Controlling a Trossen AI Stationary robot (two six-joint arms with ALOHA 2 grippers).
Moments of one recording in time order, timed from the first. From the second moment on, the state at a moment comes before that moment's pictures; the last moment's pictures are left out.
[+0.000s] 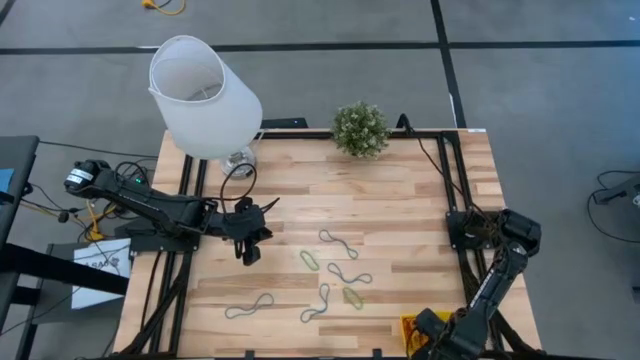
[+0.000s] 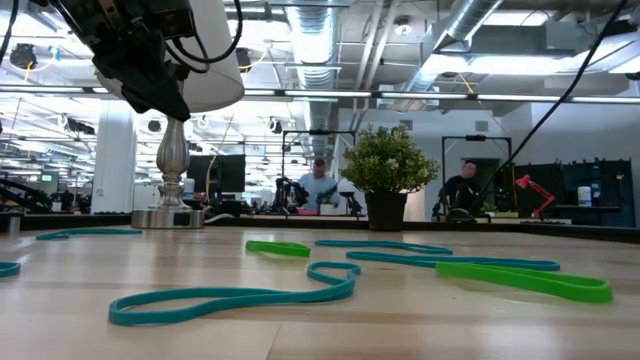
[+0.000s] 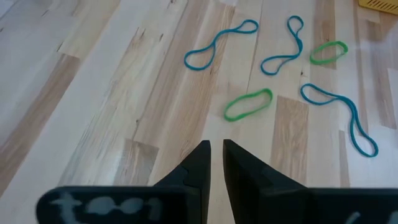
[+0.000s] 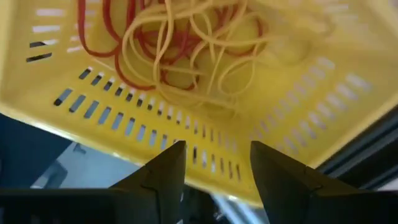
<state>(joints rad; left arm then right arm) -0.28 1.07 0.67 -0.39 -0.25 -0.48 1.06 1.93 1.40 -1.01 -0.24 1.91</state>
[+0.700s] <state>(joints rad) -0.28 1.07 0.67 -0.35 -0.25 -0.45 0.89 1.93 1.41 -1.23 0.17 1.52</state>
